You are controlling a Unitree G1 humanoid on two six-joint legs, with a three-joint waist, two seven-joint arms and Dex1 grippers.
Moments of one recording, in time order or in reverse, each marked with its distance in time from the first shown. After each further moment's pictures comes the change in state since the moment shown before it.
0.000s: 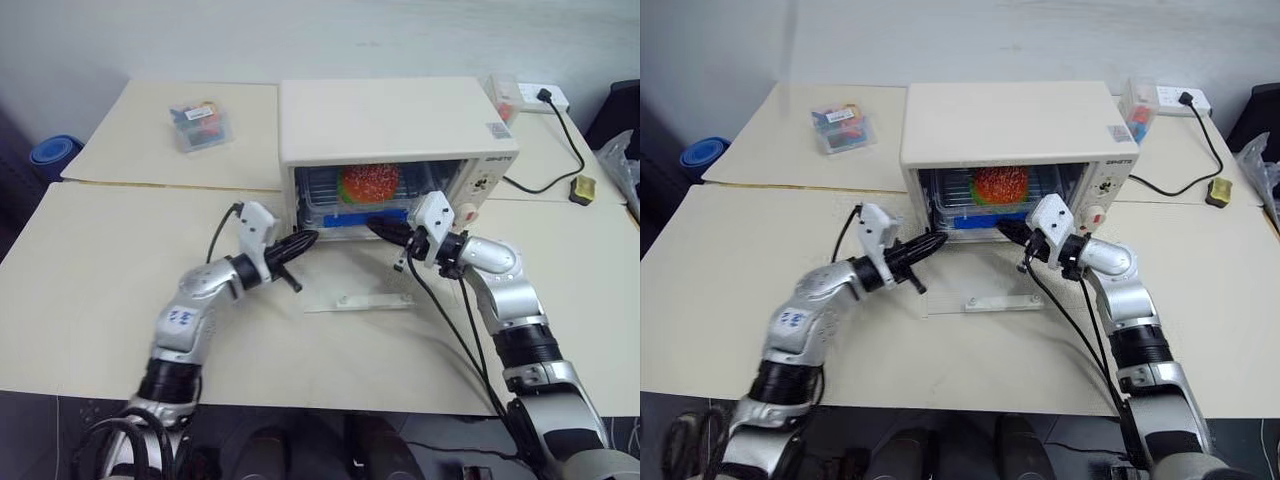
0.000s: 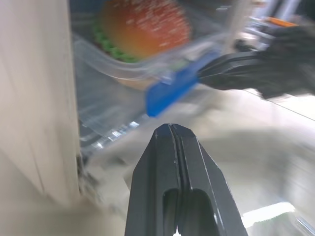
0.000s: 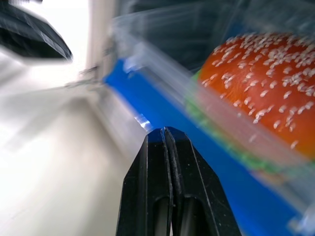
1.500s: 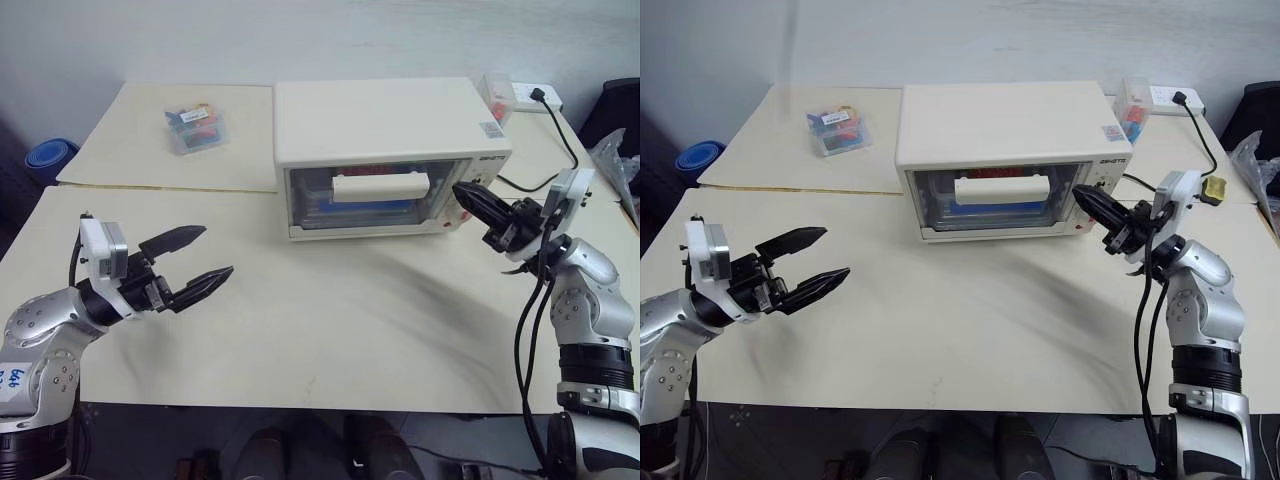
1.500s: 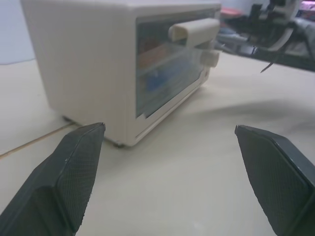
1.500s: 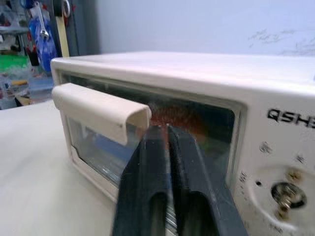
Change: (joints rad) left arm 0.323 0.256 0.397 -0.039 -0.170 -0.177 -0.248; right arm 0.055 -0.055 -0.313 -0.029 0.378 0.093 0.115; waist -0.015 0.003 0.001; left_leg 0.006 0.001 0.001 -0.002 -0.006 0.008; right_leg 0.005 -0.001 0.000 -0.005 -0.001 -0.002
